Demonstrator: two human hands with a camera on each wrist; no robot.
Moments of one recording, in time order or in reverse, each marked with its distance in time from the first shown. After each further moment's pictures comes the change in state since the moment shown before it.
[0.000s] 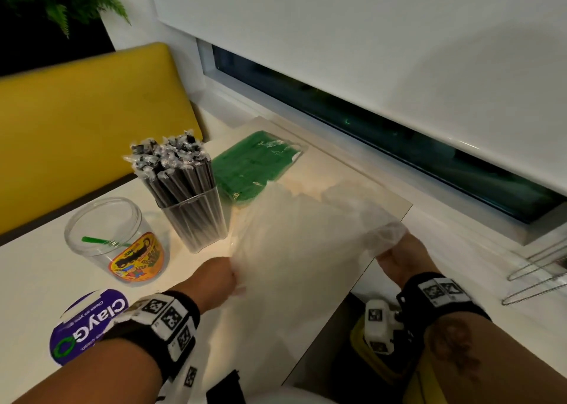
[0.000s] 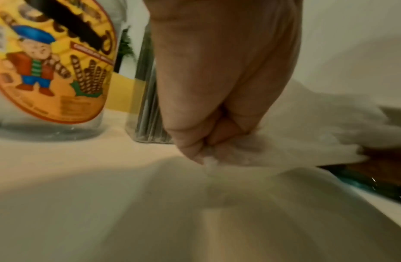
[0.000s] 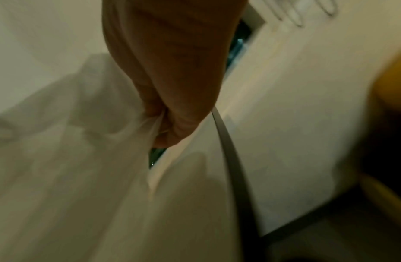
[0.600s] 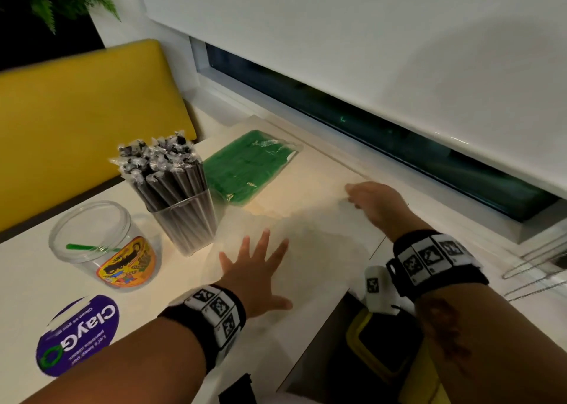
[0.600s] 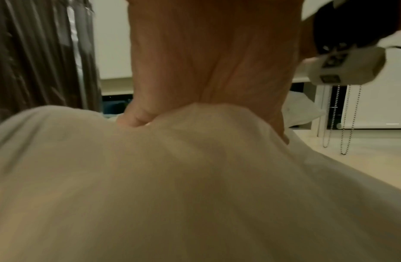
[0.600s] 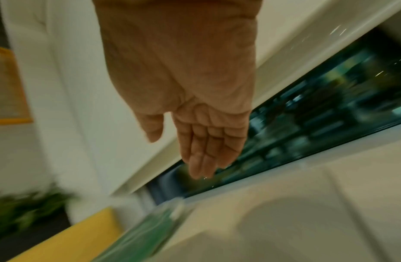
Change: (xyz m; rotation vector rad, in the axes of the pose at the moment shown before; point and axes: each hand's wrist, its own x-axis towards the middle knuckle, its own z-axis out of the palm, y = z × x) left_hand 0.013 0.038 0.046 0.685 -0.034 0.269; right_hand 0.013 -0.067 0.057 -1.288 -0.075 -0.363
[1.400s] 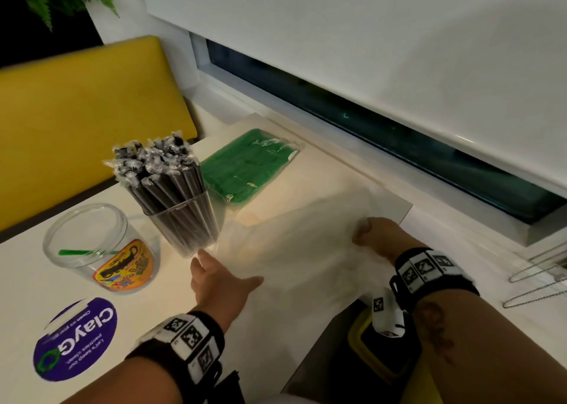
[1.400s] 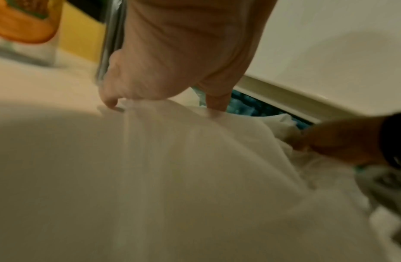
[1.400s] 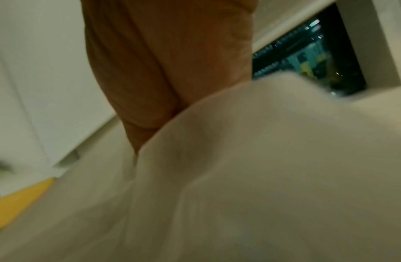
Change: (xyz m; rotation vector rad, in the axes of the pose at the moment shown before) left_hand -0.012 -0.018 0.012 -0.824 0.409 -0.656; right_hand 0.001 0.047 0.034 0.061 -0.259 0.277
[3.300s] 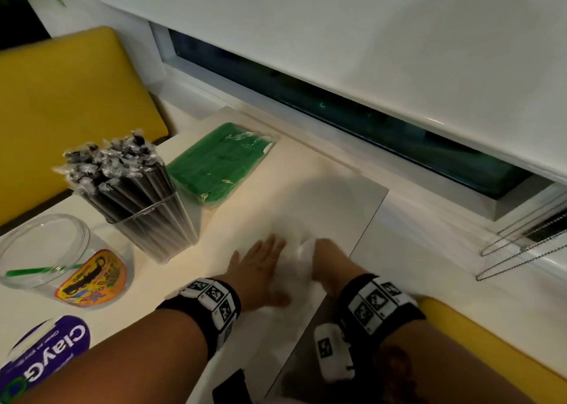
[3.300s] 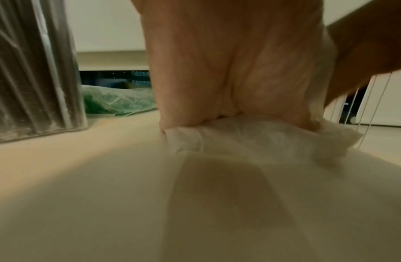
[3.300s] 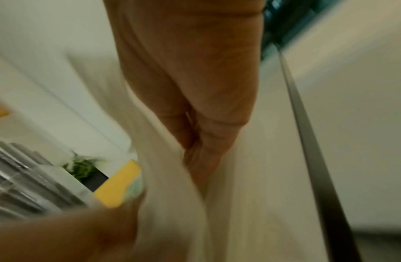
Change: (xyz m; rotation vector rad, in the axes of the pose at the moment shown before) left_hand 0.016 0.038 0.043 0.767 -0.623 0.784; right_hand -0.067 -0.044 0.068 0.745 -0.160 0.083
